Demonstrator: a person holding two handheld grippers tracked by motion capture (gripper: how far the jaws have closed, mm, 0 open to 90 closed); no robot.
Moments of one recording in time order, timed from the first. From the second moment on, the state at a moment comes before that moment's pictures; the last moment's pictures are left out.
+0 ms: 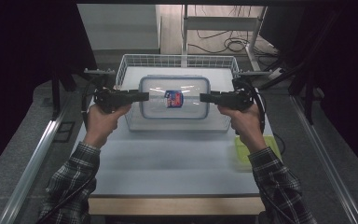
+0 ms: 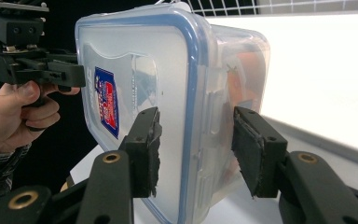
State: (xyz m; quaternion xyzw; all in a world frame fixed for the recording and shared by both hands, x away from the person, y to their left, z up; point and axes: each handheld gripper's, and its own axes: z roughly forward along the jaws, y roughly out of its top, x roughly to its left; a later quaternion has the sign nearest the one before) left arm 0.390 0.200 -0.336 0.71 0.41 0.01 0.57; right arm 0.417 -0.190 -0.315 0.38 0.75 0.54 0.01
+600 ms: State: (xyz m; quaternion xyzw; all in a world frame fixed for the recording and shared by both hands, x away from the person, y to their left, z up) left arm 0.432 0.200 -0.314 0.71 0.41 0.01 0.58; right arm 0.452 -0.189 -0.288 0.39 0.75 0.54 0.03
